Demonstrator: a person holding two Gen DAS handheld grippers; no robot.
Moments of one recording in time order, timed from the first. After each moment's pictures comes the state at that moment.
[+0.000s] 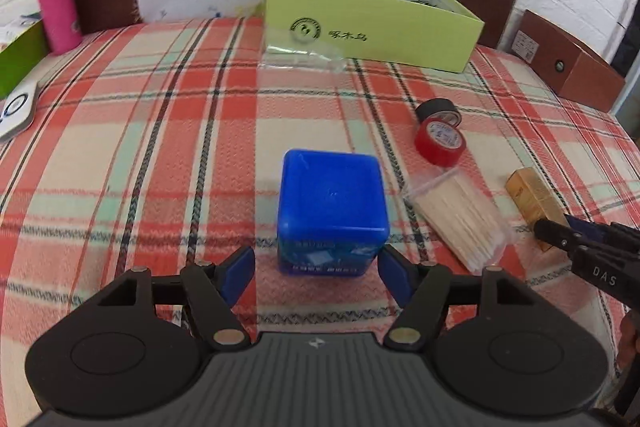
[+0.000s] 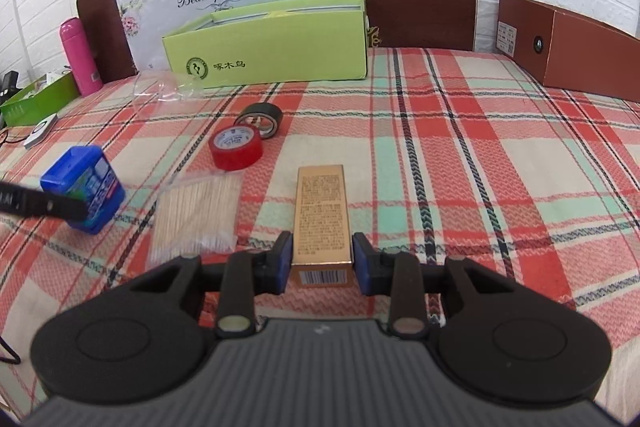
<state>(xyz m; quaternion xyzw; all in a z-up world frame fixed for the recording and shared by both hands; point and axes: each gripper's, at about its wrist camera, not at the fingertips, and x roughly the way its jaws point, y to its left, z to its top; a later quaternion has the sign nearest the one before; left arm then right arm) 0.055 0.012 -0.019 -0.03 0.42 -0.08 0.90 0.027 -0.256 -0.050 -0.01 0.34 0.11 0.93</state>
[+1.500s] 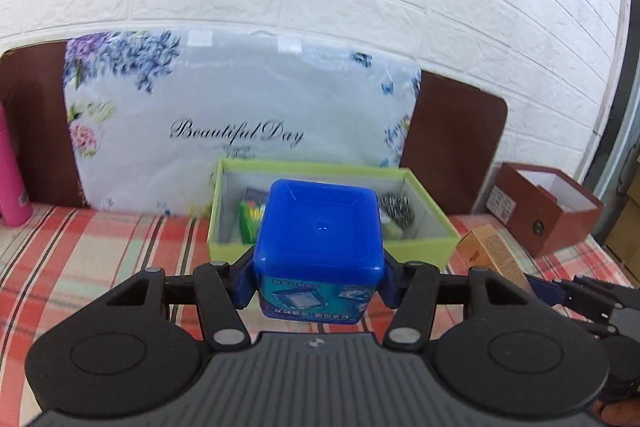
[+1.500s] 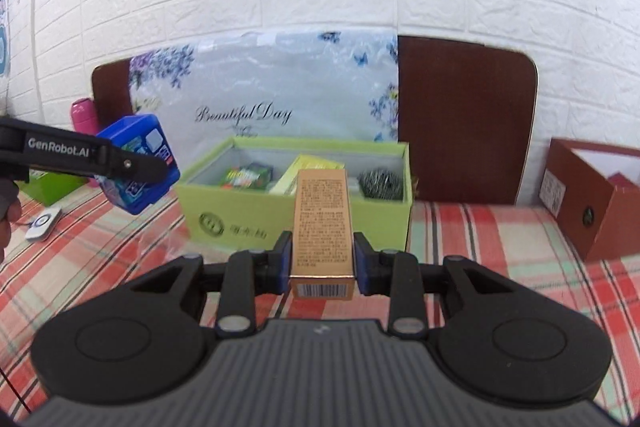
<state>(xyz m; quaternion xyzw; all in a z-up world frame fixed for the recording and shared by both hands) 0.191 -0.010 0.093 -0.06 0.25 -0.13 0.96 0.154 -0.221 0.042 -0.02 0.22 0.15 0.96</state>
